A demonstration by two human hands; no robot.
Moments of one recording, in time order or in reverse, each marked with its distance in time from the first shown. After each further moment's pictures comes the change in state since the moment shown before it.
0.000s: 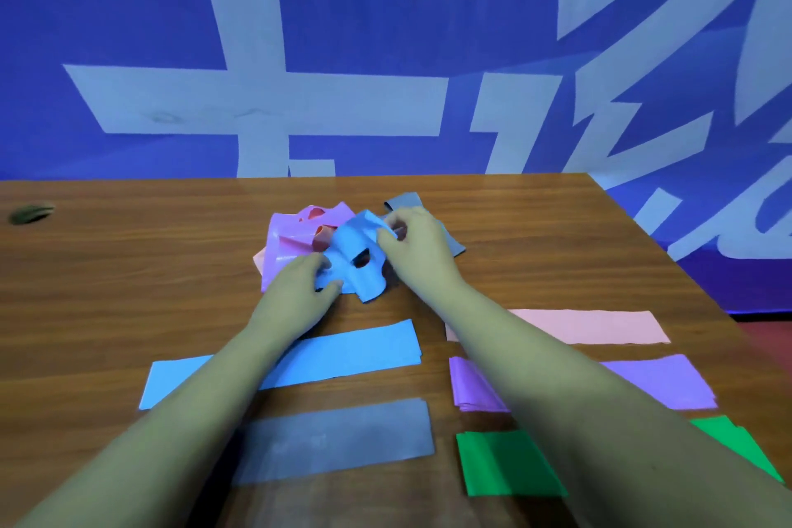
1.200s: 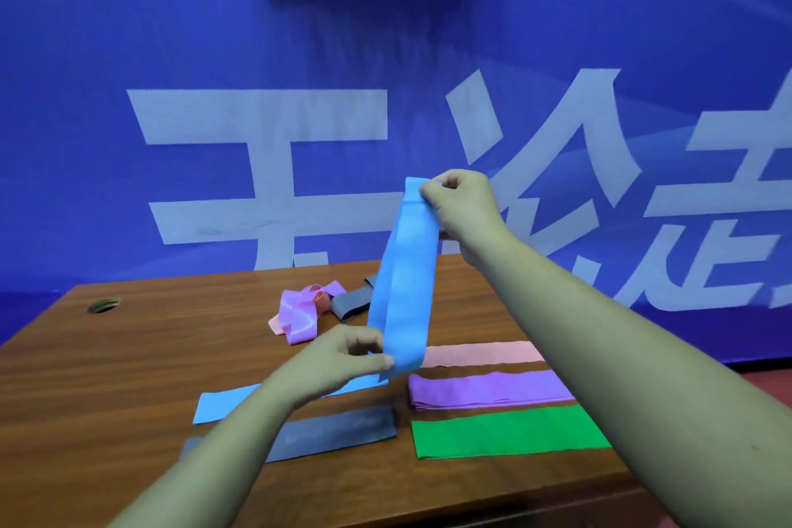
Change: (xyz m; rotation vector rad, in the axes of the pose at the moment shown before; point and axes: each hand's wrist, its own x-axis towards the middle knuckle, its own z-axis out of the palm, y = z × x) left_hand -0.146 0.153 -0.106 -0.476 -0.477 0.293; right_hand -0.076 -0.158 -0.227 0.415 0.237 0.084
